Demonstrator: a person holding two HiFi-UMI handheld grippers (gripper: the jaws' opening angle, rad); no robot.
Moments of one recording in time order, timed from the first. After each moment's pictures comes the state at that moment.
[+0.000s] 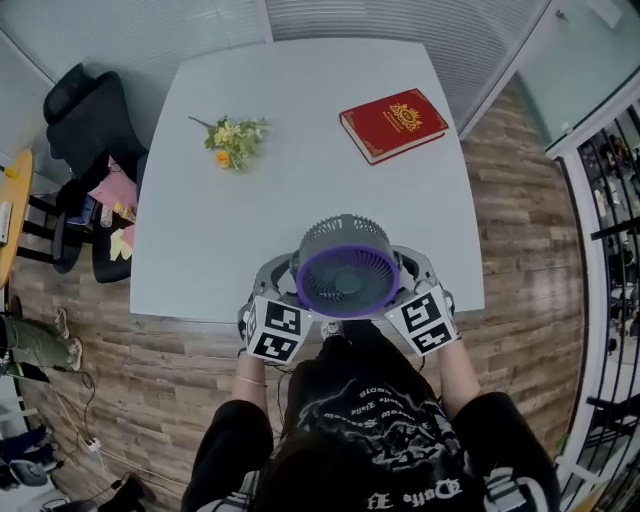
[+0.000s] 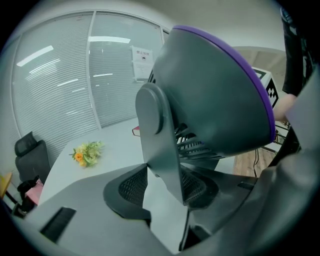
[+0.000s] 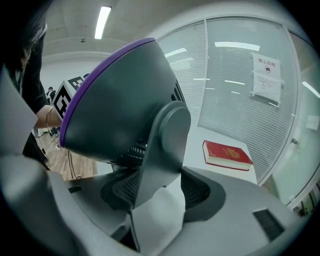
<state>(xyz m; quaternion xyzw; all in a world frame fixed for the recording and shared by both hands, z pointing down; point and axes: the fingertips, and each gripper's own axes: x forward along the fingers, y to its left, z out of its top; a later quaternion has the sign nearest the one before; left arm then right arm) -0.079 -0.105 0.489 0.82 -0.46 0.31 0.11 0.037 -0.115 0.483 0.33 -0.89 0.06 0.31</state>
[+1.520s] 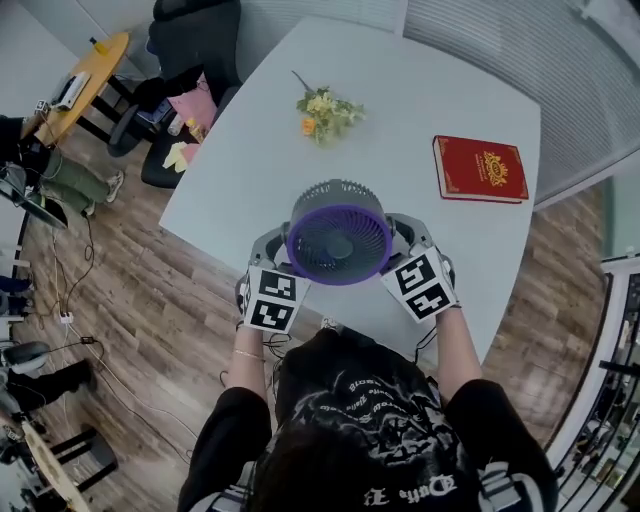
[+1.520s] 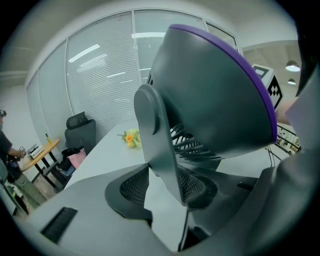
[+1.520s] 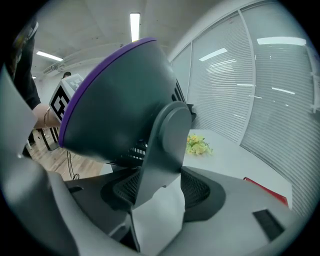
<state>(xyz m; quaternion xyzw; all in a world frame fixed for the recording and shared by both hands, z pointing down) -0.165 -0.128 0.476 0.66 -0.67 0.28 0.18 -0.066 -0.195 0.472 0.09 -0.94 -0.01 0.31</state>
